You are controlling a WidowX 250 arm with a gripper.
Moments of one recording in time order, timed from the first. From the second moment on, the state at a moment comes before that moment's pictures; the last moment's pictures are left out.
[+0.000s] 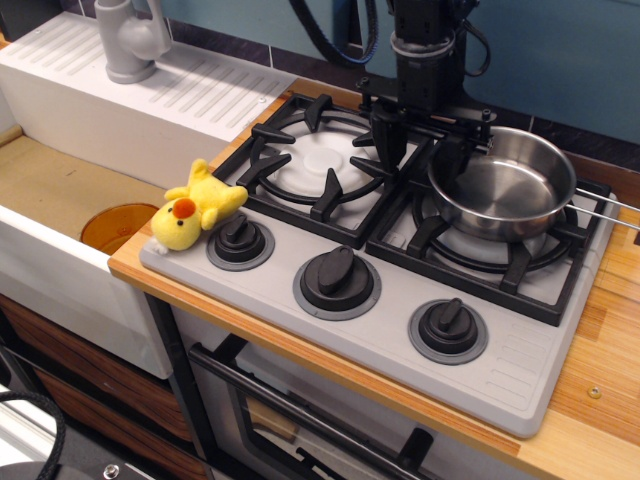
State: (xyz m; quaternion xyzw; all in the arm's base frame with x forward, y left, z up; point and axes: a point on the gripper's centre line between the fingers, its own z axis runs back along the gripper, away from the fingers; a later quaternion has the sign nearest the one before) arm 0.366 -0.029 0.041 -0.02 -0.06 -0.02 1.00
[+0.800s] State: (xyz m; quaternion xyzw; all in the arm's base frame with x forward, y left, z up) arm 0.363 -0.047 0.072 -0.02 0.00 -0.02 1.00
